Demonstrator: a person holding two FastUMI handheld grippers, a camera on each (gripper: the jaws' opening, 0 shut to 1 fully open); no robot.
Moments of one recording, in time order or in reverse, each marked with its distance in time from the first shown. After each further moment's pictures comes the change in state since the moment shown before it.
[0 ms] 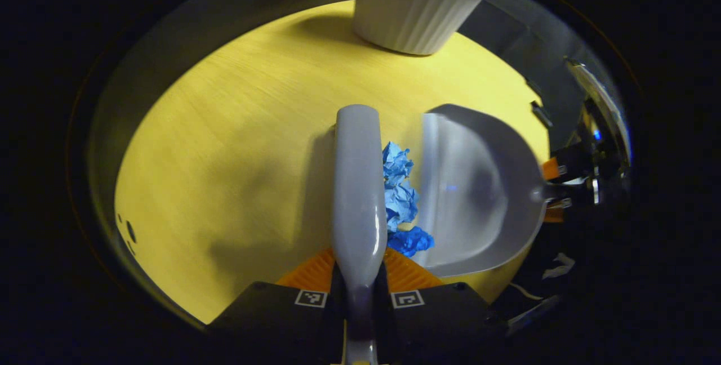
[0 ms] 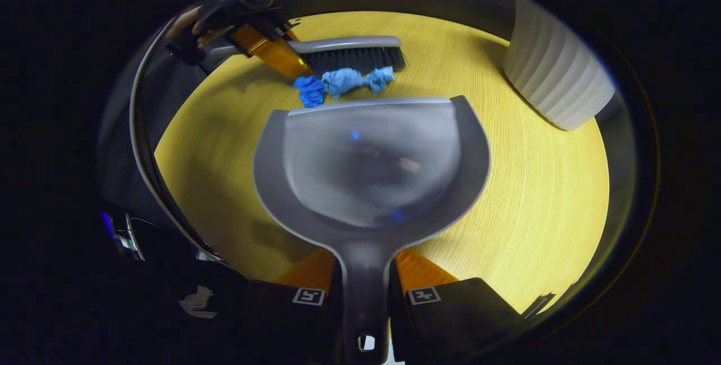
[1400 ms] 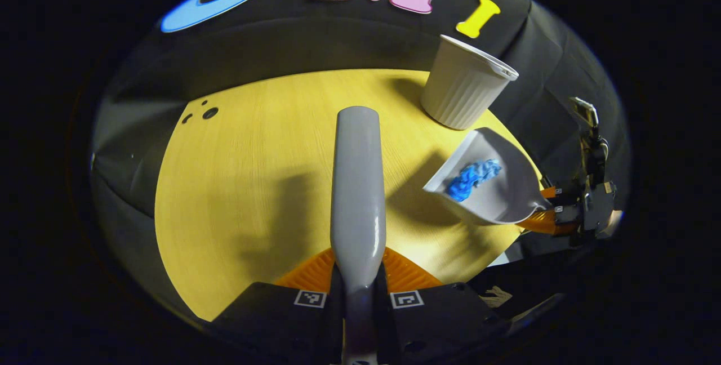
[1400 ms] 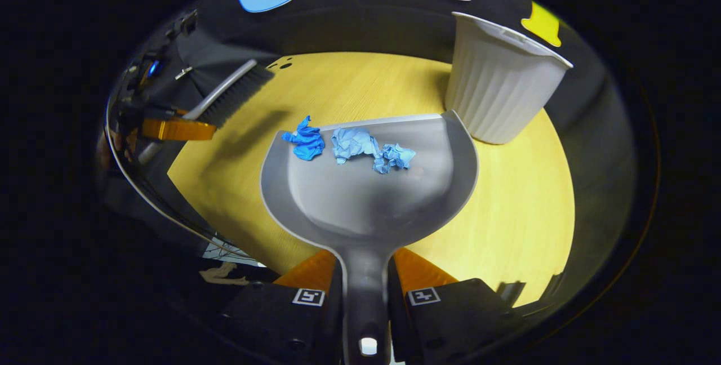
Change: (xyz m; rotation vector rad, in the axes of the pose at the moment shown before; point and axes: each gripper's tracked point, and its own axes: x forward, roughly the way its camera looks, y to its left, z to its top) left arm -0.168 0.002 -0.151 -0.575 -0.422 0.271; right arm -0.007 0.010 0.017 0.044 -0.182 -0.057
